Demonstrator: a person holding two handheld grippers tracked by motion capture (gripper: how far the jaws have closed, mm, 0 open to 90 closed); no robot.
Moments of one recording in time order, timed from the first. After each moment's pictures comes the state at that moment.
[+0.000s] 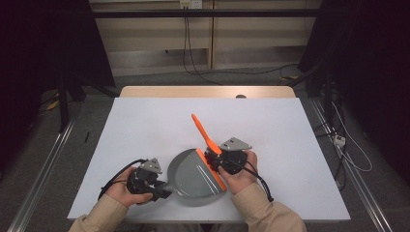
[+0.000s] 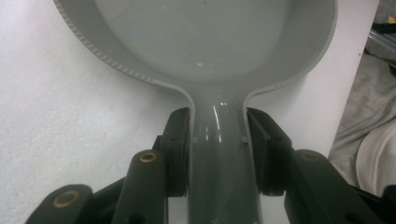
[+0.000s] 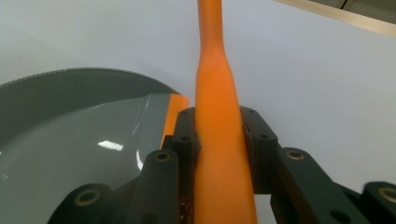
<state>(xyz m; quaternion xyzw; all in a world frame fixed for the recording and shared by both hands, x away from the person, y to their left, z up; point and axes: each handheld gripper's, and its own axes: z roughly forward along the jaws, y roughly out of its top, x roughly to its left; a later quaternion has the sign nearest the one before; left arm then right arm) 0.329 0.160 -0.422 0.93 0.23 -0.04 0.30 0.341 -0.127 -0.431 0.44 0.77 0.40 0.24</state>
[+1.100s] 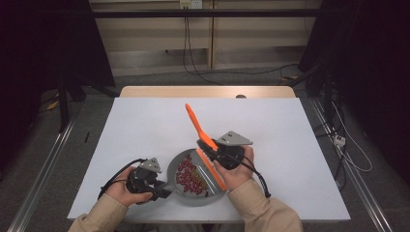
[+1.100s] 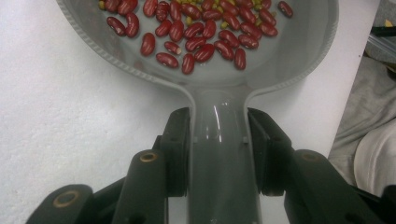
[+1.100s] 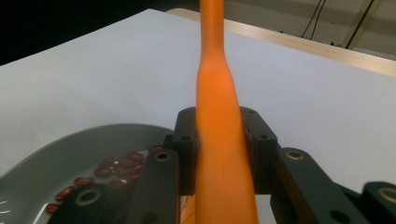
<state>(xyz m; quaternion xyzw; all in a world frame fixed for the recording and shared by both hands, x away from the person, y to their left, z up) 0.331 0.162 -0.422 0.92 0.24 -0.05 0.30 0.346 -0.121 -0.406 0.43 0.74 0.46 0.23</state>
